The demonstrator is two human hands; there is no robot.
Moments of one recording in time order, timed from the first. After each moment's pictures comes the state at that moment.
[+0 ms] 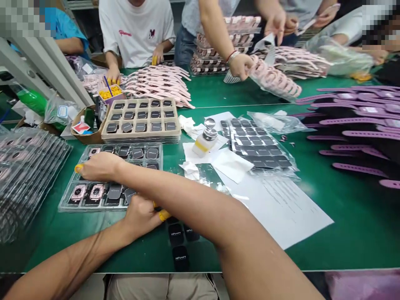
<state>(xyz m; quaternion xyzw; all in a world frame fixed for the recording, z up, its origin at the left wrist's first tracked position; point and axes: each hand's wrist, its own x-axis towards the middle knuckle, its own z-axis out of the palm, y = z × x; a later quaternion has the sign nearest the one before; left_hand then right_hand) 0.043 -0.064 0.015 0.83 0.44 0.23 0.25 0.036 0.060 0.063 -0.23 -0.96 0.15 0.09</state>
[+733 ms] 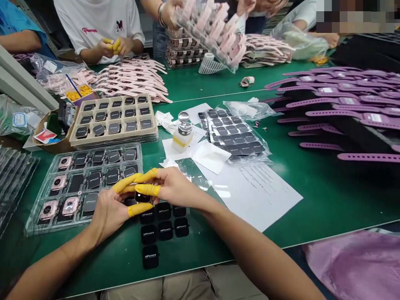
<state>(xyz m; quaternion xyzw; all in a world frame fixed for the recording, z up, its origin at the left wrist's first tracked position) 0.039 -0.043 0.036 0.68 0.49 0.29 0.46 0.245 -0.038 0.032 -0.42 -0.54 0.64 0.33</state>
